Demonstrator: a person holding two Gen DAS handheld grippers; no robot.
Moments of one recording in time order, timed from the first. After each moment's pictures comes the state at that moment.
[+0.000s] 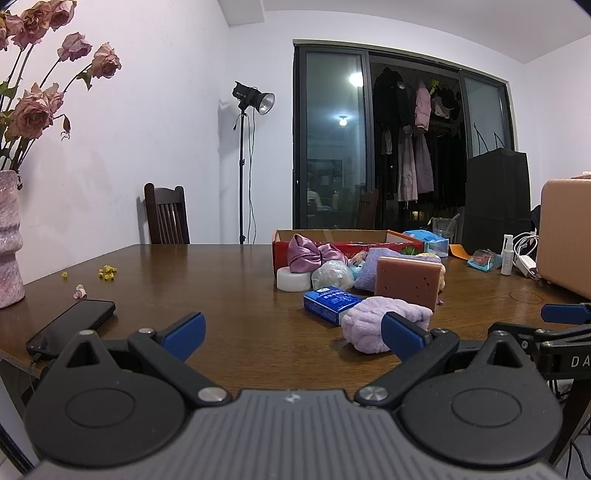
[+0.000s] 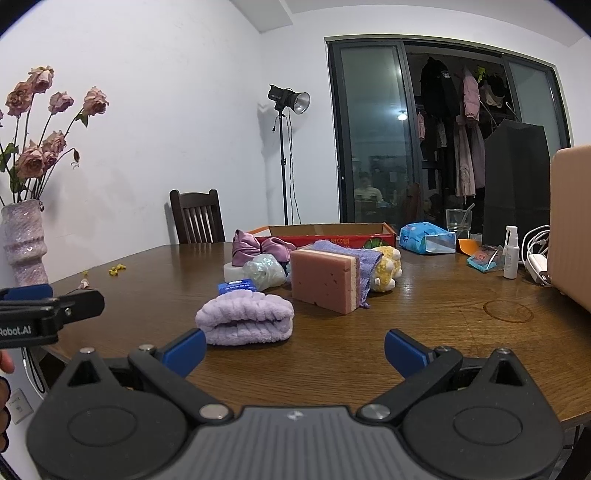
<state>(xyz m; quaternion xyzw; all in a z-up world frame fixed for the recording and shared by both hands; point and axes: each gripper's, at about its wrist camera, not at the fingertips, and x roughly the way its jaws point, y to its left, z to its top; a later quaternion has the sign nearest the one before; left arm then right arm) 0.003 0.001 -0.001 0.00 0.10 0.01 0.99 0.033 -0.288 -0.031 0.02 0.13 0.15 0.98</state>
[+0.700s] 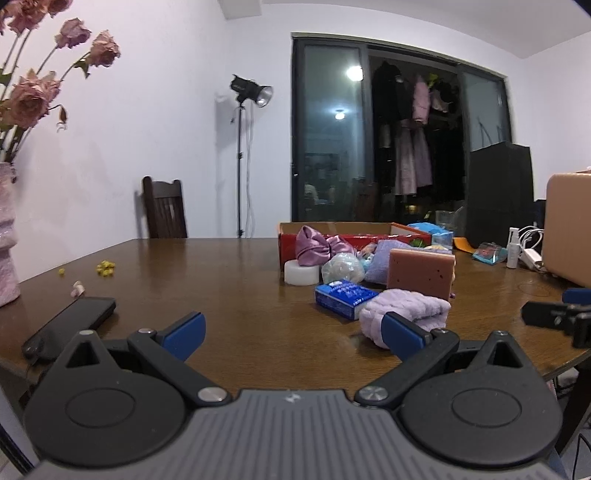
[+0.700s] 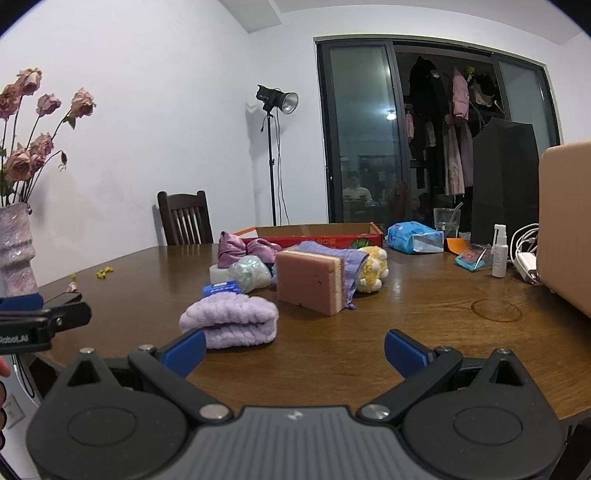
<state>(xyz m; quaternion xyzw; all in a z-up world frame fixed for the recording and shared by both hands) 0.022 0.026 -0.004 0.01 0.11 -0.01 0.99 0.038 -0.296 -0.028 0.02 0.13 0.13 0.98</state>
